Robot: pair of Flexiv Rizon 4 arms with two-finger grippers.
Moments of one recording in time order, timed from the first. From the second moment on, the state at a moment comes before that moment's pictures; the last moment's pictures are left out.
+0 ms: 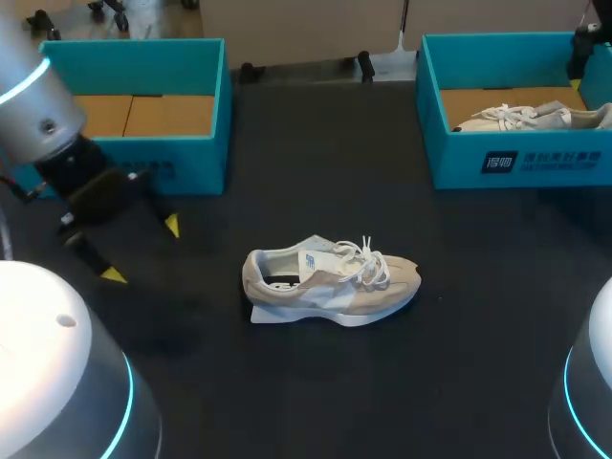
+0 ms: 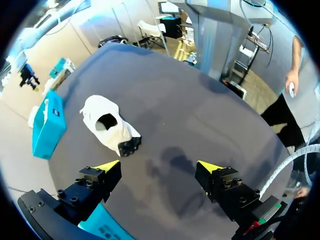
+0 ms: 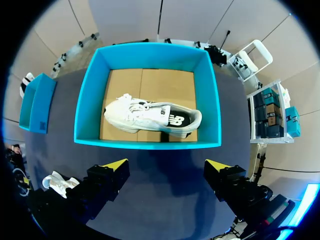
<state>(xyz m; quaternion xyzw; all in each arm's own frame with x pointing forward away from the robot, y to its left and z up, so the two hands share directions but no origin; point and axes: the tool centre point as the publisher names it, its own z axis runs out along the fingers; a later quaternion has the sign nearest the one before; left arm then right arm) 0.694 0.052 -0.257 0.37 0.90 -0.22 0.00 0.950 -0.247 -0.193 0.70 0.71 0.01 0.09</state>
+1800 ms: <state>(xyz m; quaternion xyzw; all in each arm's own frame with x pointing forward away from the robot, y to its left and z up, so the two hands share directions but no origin) 0.723 0.121 -0.330 0.05 0.87 -0.50 0.05 0.950 -0.247 -0.193 0.70 0.71 0.01 0.09</state>
